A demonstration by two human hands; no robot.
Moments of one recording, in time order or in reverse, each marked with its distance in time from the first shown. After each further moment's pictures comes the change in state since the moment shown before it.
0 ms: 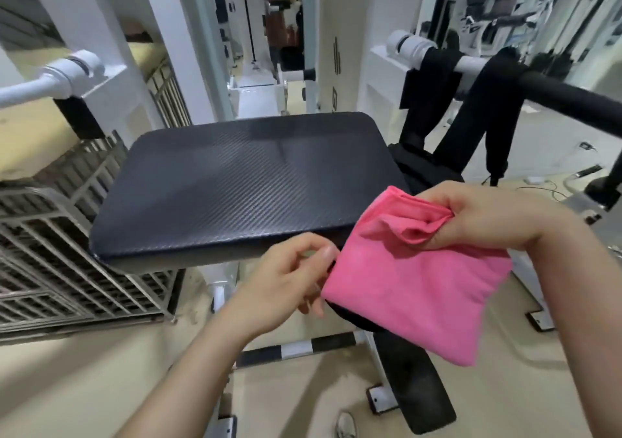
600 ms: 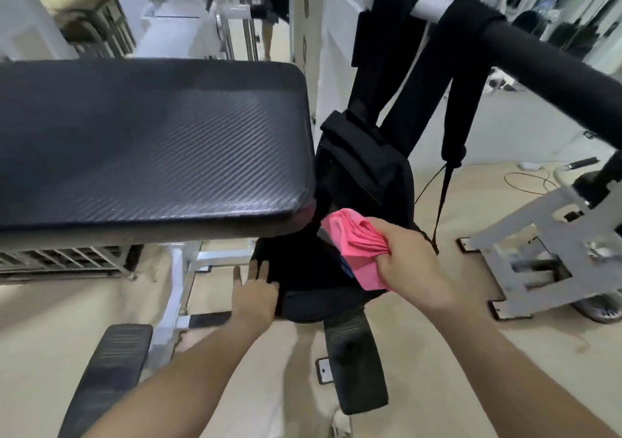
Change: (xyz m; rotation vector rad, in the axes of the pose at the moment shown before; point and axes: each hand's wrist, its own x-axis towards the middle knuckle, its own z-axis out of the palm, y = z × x) left_hand 0.119 -0.211 0.135 1.399 -0.156 -0.532; right_hand 0.020 0.201 0.025 -0.242 0.481 0.196
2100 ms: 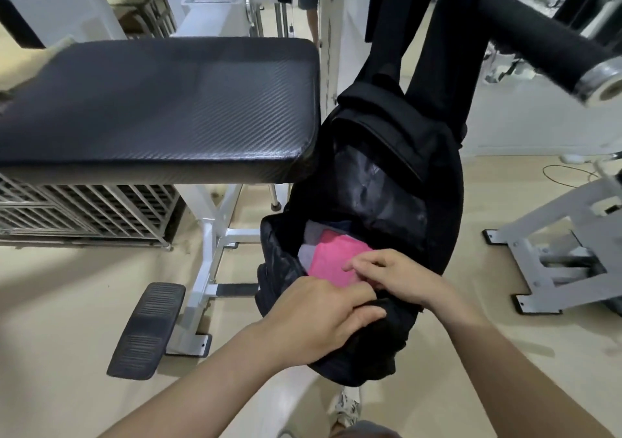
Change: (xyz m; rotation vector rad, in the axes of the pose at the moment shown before) left_hand -0.177 0.064 -0.100 -0.578 0.518 0.658; right_hand -0.058 0.028 0.028 0.516 -0.632 0.071
